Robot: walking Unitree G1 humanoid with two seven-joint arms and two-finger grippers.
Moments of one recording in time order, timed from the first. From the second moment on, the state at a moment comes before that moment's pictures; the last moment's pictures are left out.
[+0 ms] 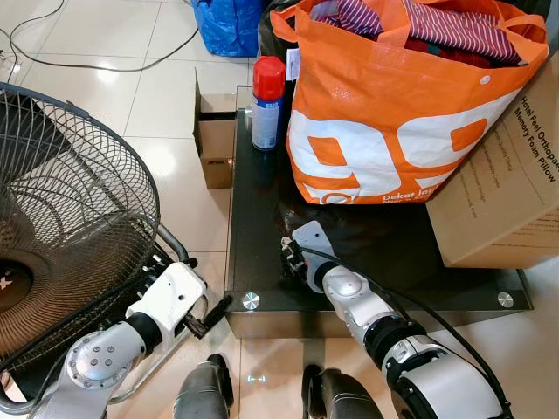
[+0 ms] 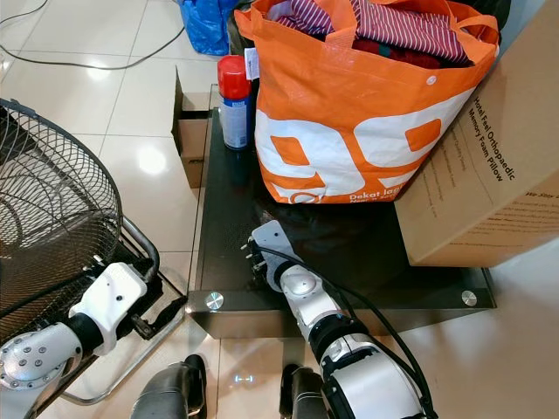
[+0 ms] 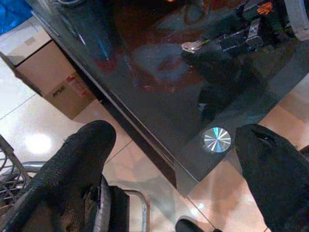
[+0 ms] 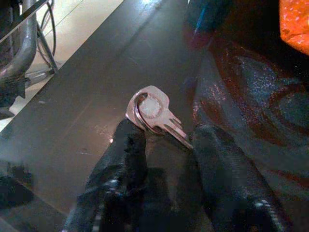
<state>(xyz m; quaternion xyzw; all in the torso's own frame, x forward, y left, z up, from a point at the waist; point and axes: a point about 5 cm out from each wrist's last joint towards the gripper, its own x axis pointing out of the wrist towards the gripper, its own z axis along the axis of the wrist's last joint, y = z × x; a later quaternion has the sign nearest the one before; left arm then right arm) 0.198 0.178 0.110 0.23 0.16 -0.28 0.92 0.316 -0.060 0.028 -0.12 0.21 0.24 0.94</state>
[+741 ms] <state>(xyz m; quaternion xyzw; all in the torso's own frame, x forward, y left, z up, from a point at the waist) 0.201 0.177 0.112 0.23 0.15 -0.28 0.92 0.309 -0.093 0.023 -0.11 0.19 0.25 0.94</state>
